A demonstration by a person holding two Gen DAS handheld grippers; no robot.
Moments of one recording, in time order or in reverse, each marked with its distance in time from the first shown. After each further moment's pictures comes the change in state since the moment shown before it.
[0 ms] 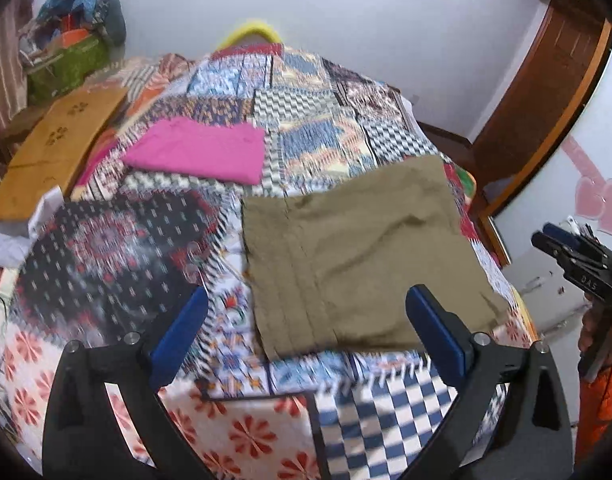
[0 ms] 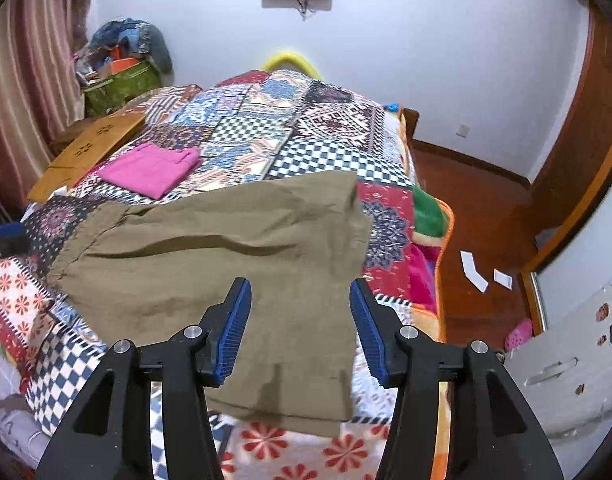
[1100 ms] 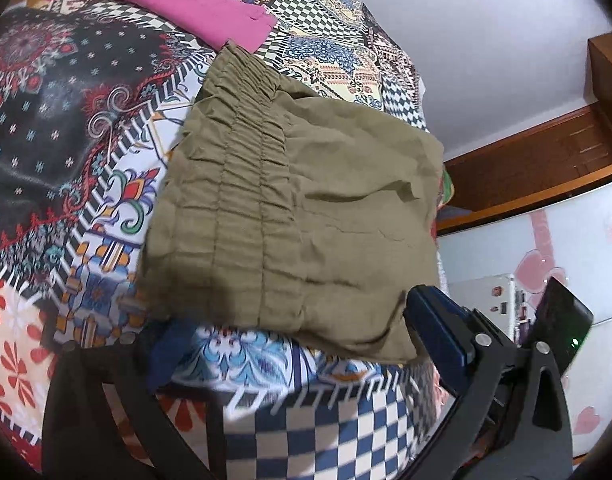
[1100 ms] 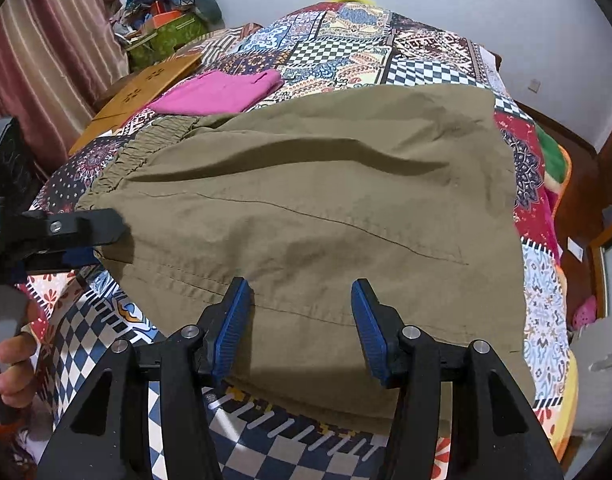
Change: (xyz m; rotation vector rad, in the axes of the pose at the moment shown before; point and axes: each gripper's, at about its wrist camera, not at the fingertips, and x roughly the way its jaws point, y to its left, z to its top) left arm 0.090 0.018 -0.035 -0.416 0.201 -0.262; right arm 0.080 0.078 -0.035 0.003 0.190 0.231
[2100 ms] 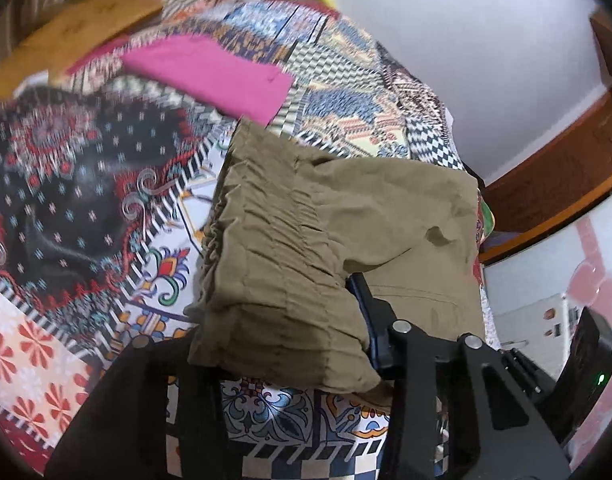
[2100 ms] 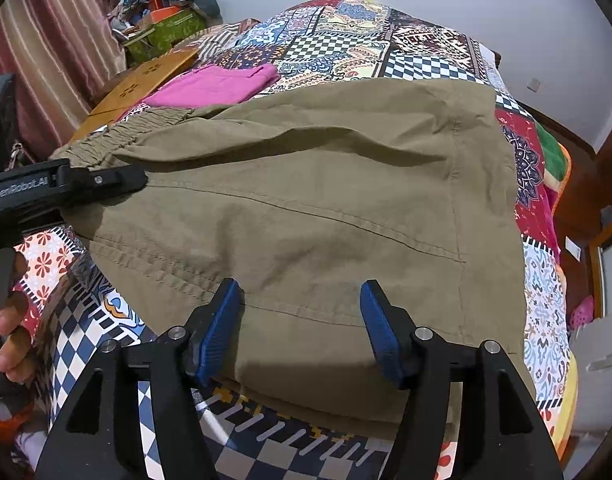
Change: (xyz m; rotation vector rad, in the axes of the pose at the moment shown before) left arm -0.006 -0.022 0.016 0.111 -0.199 0.207; right arm 0.003 -0.004 0.000 -0.007 0.013 -0.014
